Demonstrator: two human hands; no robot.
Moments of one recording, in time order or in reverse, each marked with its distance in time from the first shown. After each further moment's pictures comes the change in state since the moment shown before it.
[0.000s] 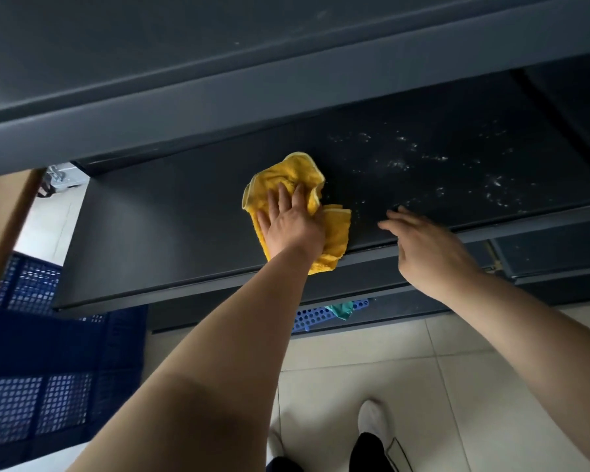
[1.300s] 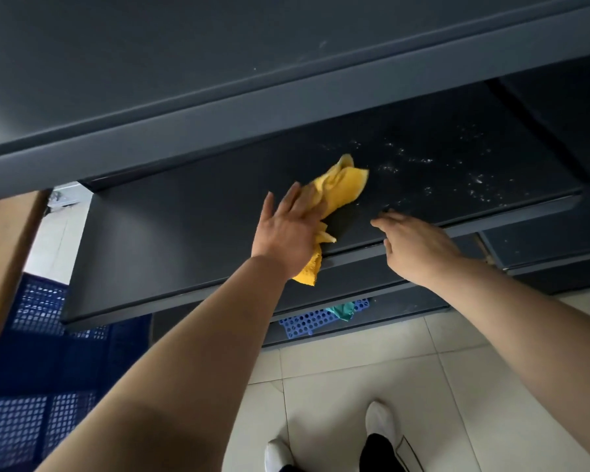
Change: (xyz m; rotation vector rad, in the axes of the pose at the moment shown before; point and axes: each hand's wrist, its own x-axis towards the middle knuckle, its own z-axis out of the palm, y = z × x) left_hand -0.019 -0.023 -0.037 0.465 0.065 0.599; right_hand -0.004 -0.019 -0.012 -0.065 -0.020 0.076
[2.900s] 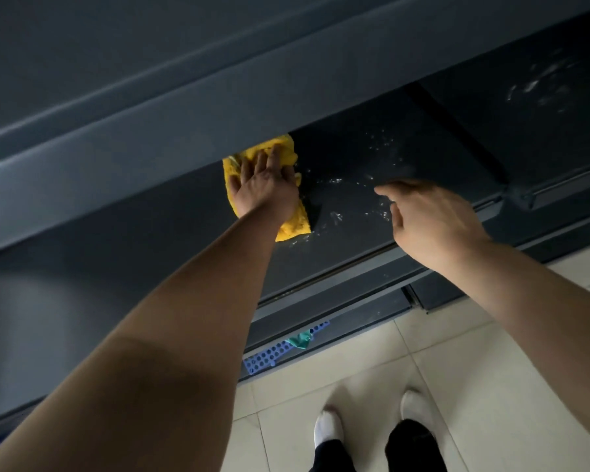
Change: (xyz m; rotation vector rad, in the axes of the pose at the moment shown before) left_hand 0.192 0.094 0.009 -0.307 -0.033 -0.409; right_hand 0.025 0.148 -0.026 0.046 0.288 0.128
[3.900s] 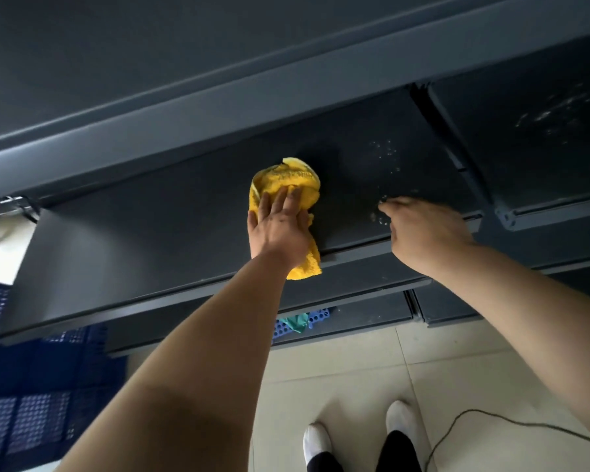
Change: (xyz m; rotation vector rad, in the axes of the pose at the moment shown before) left_hand -0.109 0.009 0.005 -0.001 -0.021 -0.035; right_hand -0.014 0.026 -0.013 -0.125 -0.141 -0.150
